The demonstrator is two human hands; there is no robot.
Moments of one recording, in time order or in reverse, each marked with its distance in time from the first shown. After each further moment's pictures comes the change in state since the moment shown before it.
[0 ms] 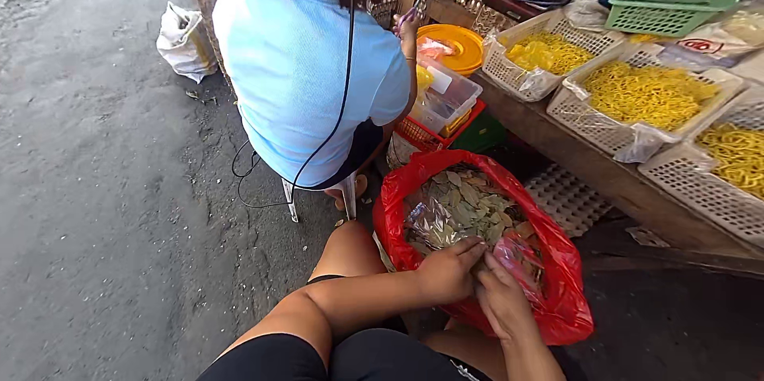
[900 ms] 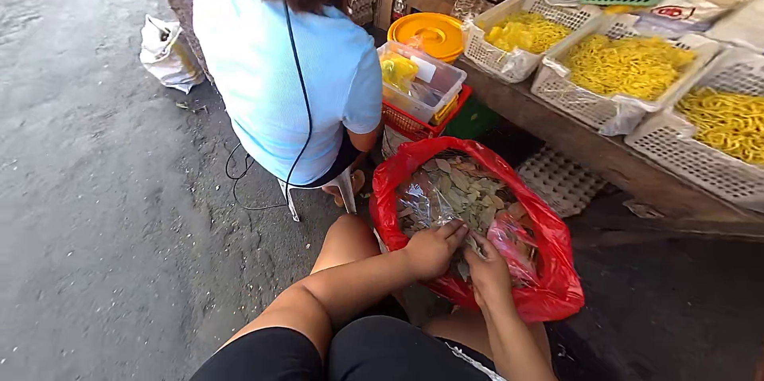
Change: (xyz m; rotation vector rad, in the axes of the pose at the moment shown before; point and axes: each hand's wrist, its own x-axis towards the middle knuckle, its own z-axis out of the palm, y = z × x) left_hand 0.003 -0.024 -0.002 0.307 -0.199 -0.008; right_hand 0.014 0.028 0.002 -0.207 0.286 0.027
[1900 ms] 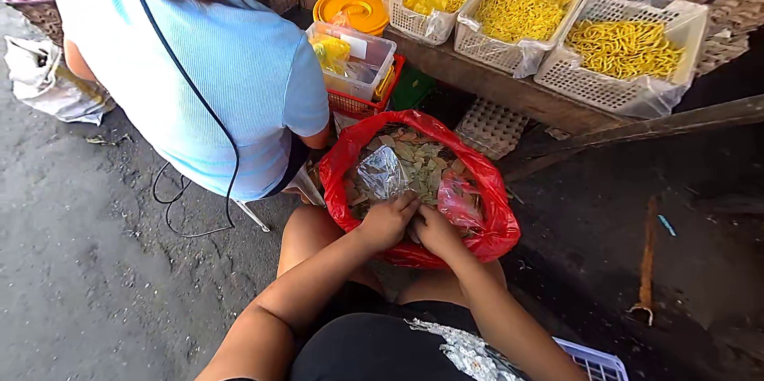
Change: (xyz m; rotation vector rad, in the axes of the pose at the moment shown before) left_hand 0.014 -0.017 -0.002 0.160 0.048 0.224; right_hand 0.023 -0.014 -0.018 -0.621 -0.416 -0.088
